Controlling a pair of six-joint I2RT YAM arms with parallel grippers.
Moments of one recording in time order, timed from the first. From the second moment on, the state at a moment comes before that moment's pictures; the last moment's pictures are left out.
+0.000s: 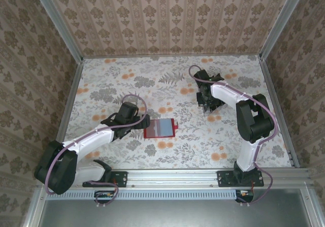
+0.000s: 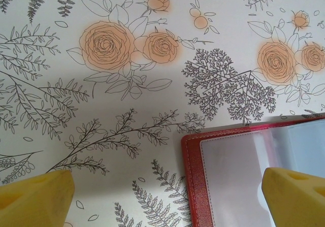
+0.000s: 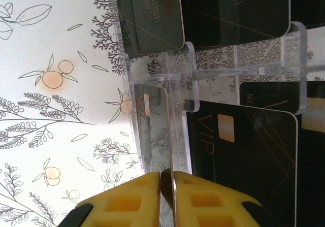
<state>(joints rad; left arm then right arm) -0.59 1.22 0.56 -0.24 -0.09 -0.50 0.33 1.86 1.33 -0.81 0.22 0.37</state>
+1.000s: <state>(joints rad) -0.59 1.17 0.56 -0.26 -0.09 -0.50 0.32 1.59 1.34 -0.77 -0.07 0.46</state>
